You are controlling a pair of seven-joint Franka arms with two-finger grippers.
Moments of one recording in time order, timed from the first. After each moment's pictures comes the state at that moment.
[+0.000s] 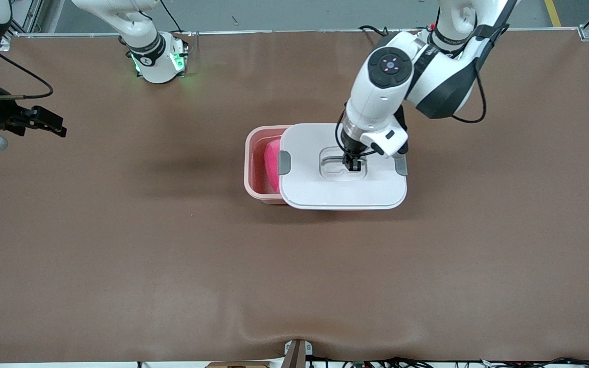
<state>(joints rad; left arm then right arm) -0.34 0.29 -0.37 -1.70 0.07 2.02 -2.29 -0.01 -0.08 -0.03 -1.75 0.00 1.56 0.02</state>
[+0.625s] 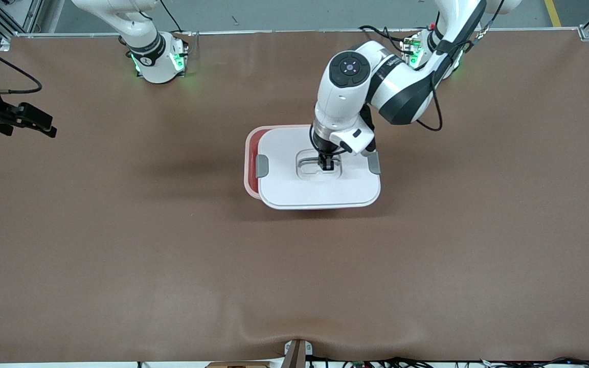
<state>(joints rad) -0.43 0.38 -0.37 -1.69 0.11 2.14 -2.44 0.00 -0.05 -0.03 -1.65 0.00 1.56 0.02</state>
